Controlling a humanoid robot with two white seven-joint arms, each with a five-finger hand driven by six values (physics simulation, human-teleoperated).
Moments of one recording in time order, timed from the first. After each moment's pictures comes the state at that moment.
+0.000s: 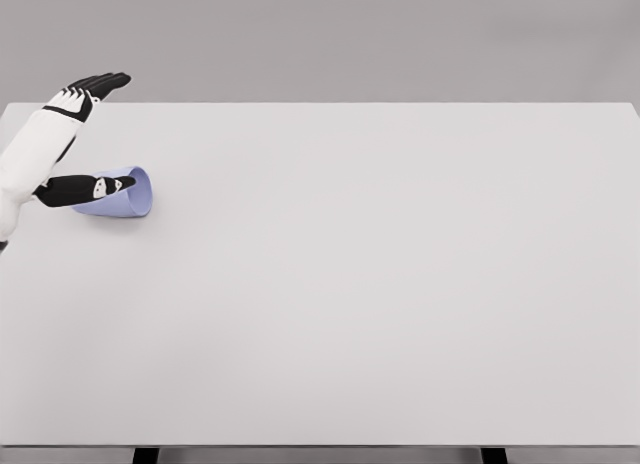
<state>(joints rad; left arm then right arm) -0.11 0.79 -0.19 -1.75 -0.21 -0.36 0.09 0.02 0.00 -0.01 0.02 -0.07 0.01 0.09</state>
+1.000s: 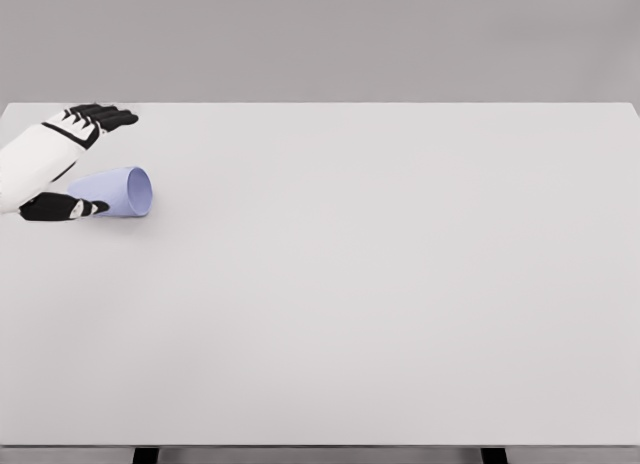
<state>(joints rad) -0.17 1.07 -0.37 -1.76 -0.23 -0.31 0.09 0.02 0.00 -0.01 0.02 -0.08 0.01 0.09</state>
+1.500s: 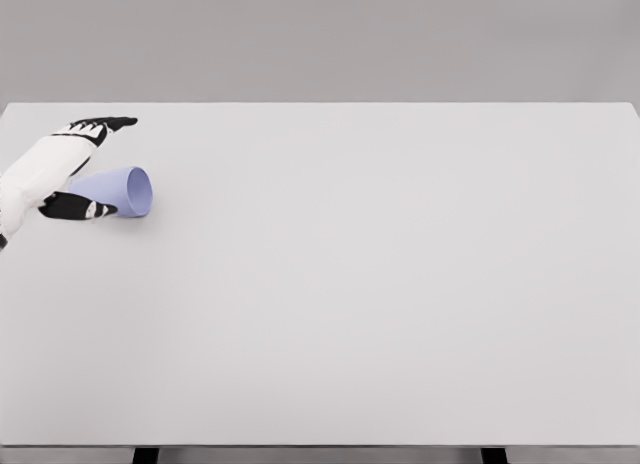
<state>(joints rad) -0.28 1.04 -0.56 -1.75 -0.12 -0.03 0.08 0.02 0.00 -0.01 0.02 -0.08 0.01 0.09</state>
